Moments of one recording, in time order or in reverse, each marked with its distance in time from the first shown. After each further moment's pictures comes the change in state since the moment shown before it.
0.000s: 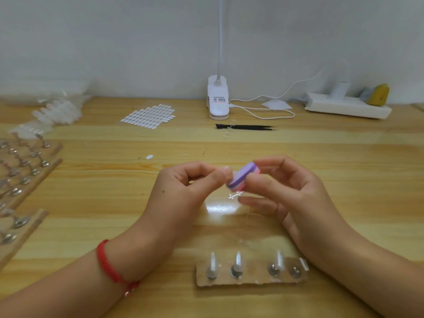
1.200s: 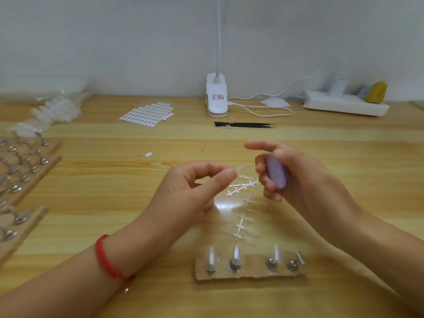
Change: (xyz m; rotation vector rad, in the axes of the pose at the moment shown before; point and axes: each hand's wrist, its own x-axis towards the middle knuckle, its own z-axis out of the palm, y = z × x) left_hand 0.000 -0.006 -0.007 0.047 -0.147 -0.075; right_hand 0.011 -0.017 -0.009 -0.277 -0.174 -0.014
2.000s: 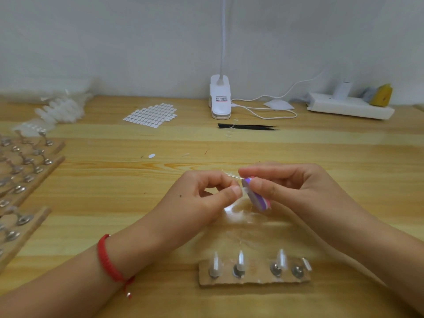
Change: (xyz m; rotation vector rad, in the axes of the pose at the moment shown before) left_hand 0.001 -0.001 -0.003 0.169 -0.187 -0.012; right_hand -0.005 0.006 -0.006 -0.188 -0.061 0.010
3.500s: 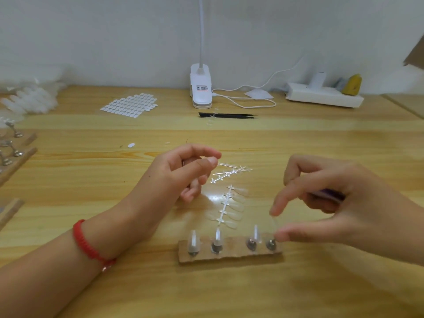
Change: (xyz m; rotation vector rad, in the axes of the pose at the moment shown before) left_hand 0.006 -0.006 -0.002 -0.288 0.061 0.010; right_hand -0.055 -0.025 -0.041 -0.554 -0.220 -0.306
